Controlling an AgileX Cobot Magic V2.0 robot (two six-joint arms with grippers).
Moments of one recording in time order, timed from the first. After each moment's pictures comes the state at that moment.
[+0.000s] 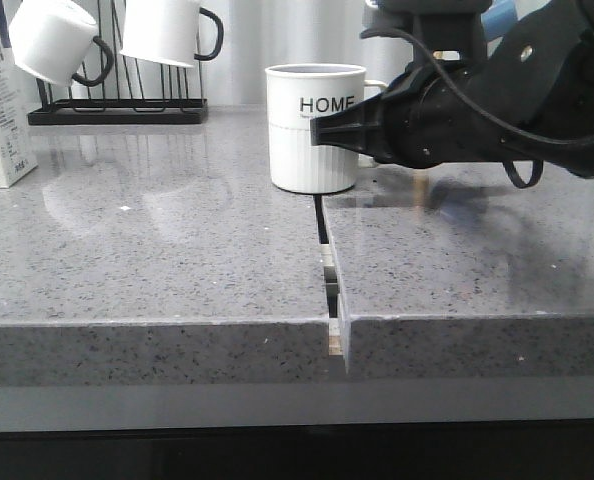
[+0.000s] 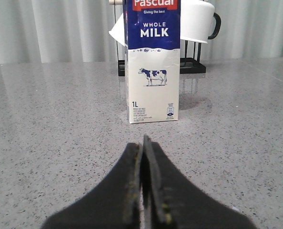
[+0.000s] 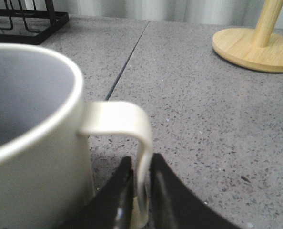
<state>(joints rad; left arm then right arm) -0.07 -0.01 -0.01 0.02 0.10 -0.09 0.57 1.82 -0.88 0.57 -0.76 -0.34</state>
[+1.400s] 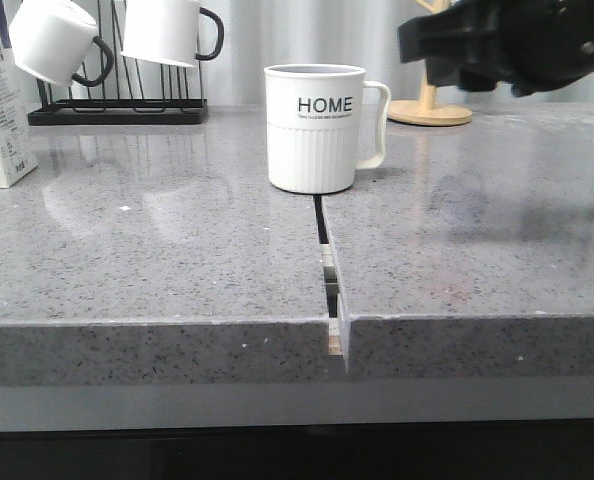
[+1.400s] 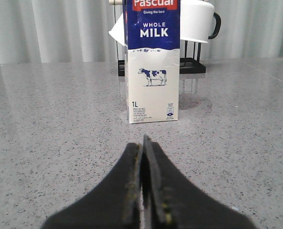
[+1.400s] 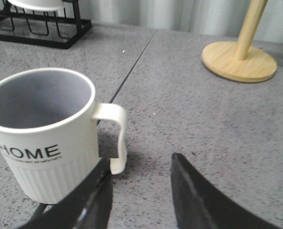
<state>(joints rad) -0.07 -0.01 -0.01 0.02 0.10 -0.09 0.51 1.37 -0.67 0.58 -0.47 -0.47</state>
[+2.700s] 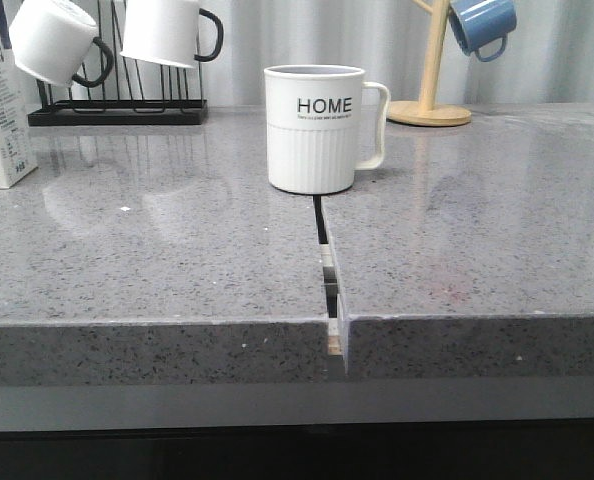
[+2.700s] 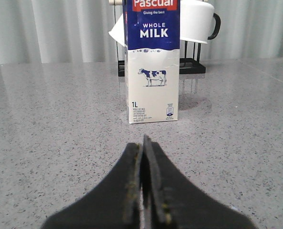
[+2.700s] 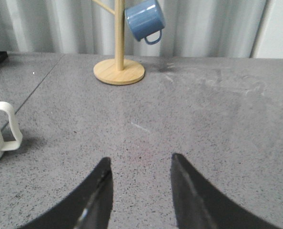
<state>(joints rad) -0.07 -0.01 -0.01 0.02 0.10 -0.09 0.03 0.60 -0.42 -0.07 0.03 0.08</state>
